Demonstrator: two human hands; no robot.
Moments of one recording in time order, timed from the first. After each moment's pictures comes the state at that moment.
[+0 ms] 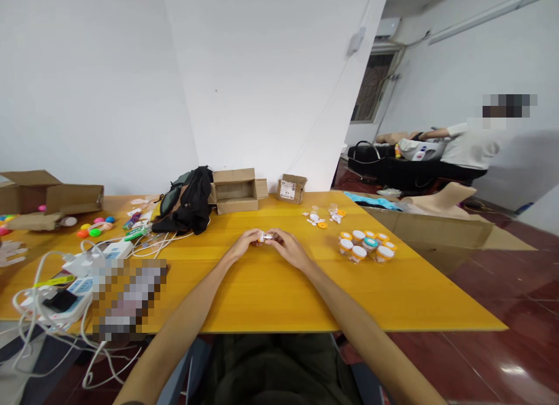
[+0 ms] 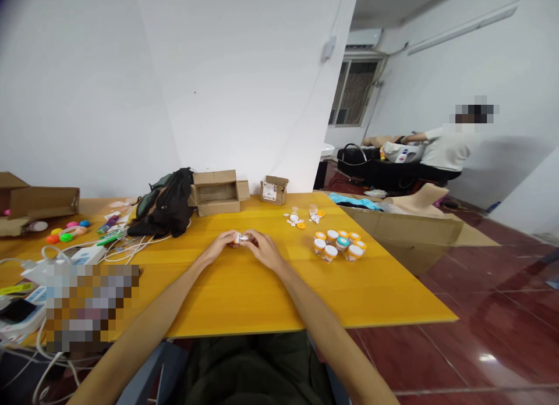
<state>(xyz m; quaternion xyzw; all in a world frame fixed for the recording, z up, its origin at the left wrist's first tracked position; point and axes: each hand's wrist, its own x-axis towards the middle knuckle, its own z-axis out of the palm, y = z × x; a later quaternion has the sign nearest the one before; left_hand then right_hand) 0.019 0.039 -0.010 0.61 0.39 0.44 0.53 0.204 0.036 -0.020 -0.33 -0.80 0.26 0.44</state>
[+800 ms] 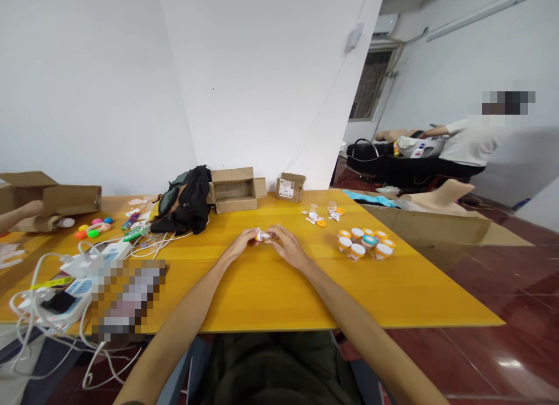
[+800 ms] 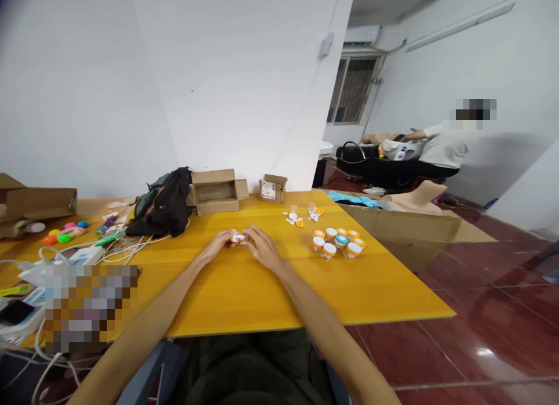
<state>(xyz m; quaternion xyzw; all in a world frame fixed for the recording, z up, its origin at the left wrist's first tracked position) 0.021 0.040 -0.010 0.60 0.40 0.44 0.53 0.208 0.033 -0.019 -0.28 -0.83 0.15 0.45</state>
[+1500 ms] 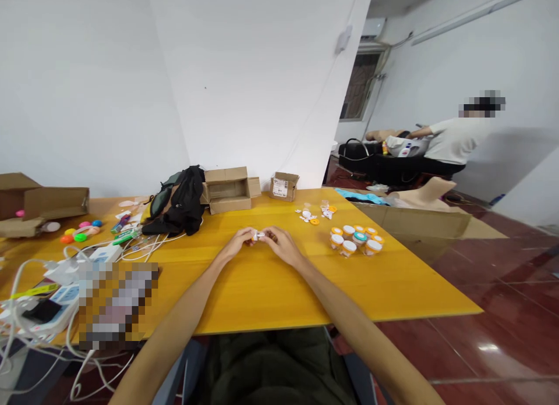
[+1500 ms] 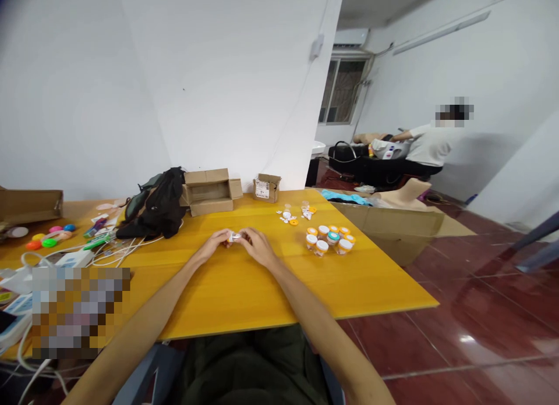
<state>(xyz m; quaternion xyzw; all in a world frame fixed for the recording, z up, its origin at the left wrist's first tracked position) 0.020 0.040 -0.009 0.62 0.38 0.44 0.53 0.205 0.038 -0.023 -0.34 -0.80 0.21 0.46</state>
